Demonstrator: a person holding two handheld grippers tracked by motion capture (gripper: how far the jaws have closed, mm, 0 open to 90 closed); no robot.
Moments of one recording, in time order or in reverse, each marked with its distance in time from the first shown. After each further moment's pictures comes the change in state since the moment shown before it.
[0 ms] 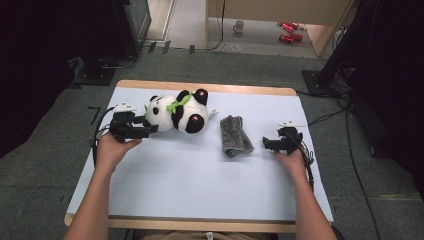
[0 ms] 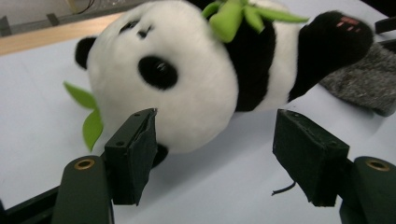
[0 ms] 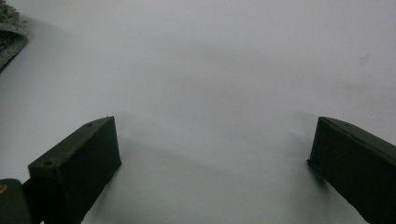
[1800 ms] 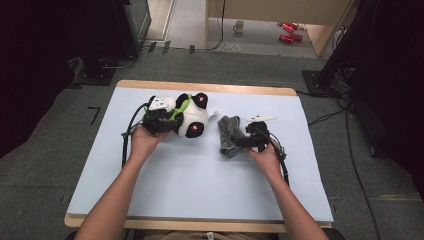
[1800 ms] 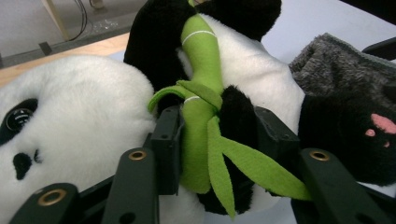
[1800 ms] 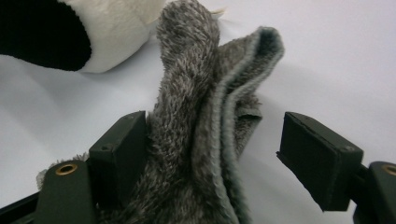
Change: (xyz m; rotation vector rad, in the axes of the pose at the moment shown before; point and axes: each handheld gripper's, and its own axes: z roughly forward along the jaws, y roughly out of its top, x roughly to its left) left arm -0.034 0.017 0.075 -0.058 0.003 0.055; right arm 0.102 0.043 -0.009 -0.033 0.301 -0.085
